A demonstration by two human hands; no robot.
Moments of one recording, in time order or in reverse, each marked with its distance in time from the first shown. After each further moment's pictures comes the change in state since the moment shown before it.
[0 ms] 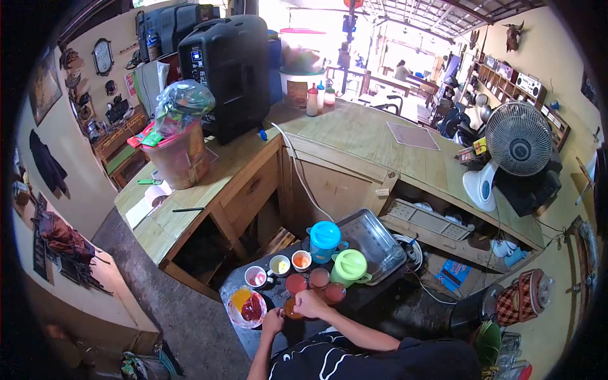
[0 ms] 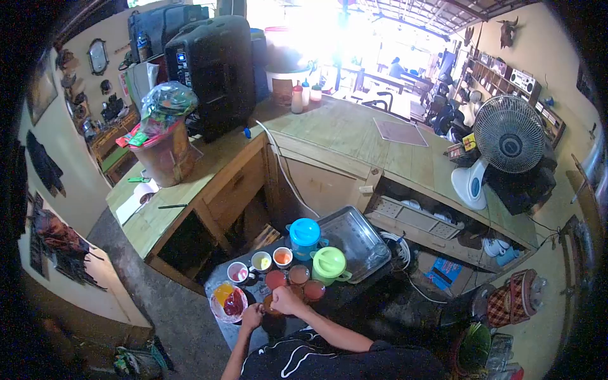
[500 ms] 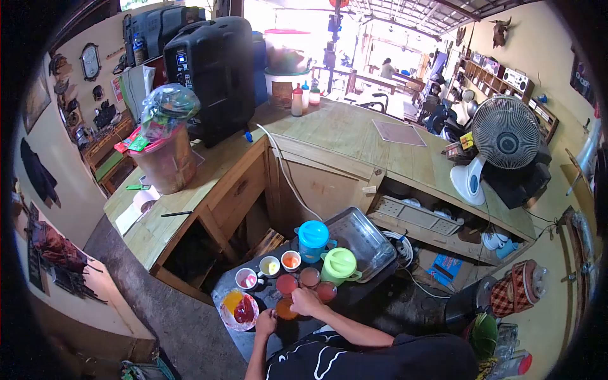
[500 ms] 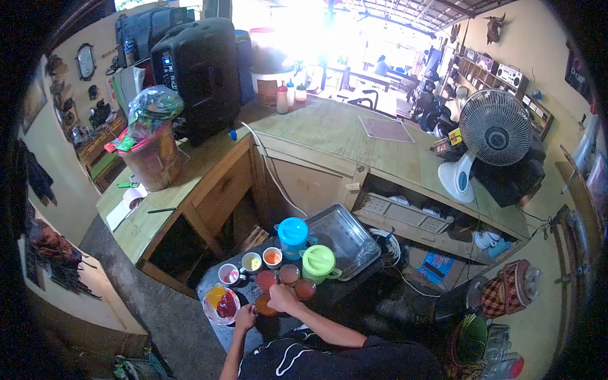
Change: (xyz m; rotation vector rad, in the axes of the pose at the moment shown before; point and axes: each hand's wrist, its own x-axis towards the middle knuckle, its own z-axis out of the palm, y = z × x) left_hand -0.003 0.008 -0.002 -0.037 0.048 -0.010; right_hand 0.003 0.014 0.000 -0.381 0.222 -0.046
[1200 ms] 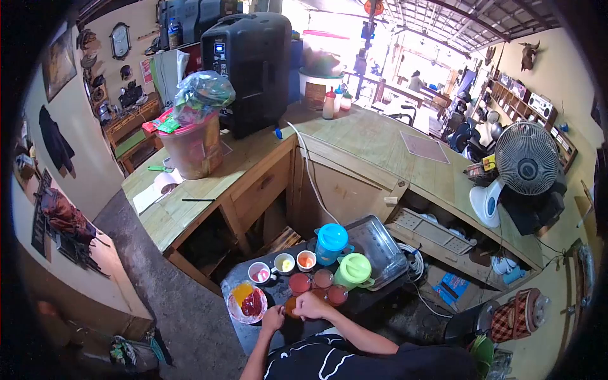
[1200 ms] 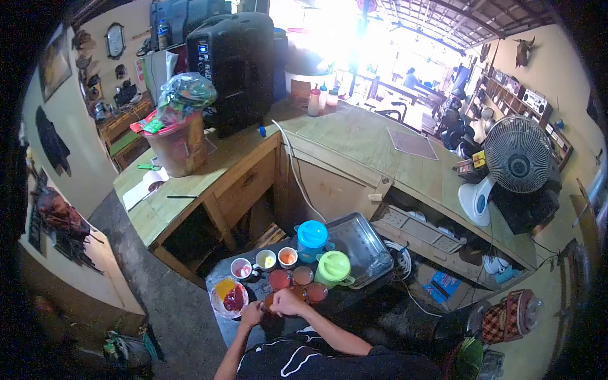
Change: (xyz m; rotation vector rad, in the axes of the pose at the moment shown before) left_hand 0.001 -0.001 0.000 0.020 -0.038 -0.007; right_hand 0.000 0.001 0.009 0.698 -0.389 0.013
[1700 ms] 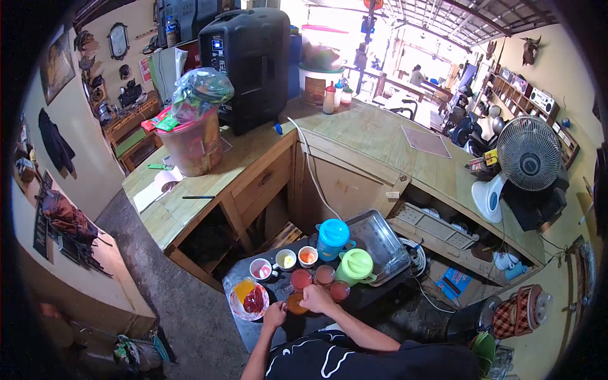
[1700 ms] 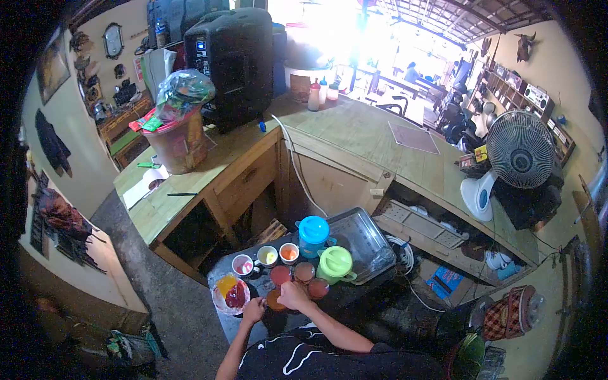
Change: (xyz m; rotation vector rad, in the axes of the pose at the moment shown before) left_hand -0.002 0.006 -0.006 0.014 -0.001 -0.007; right_hand -0.006 -0.014 -0.004 -0.438 0.279 -0.045
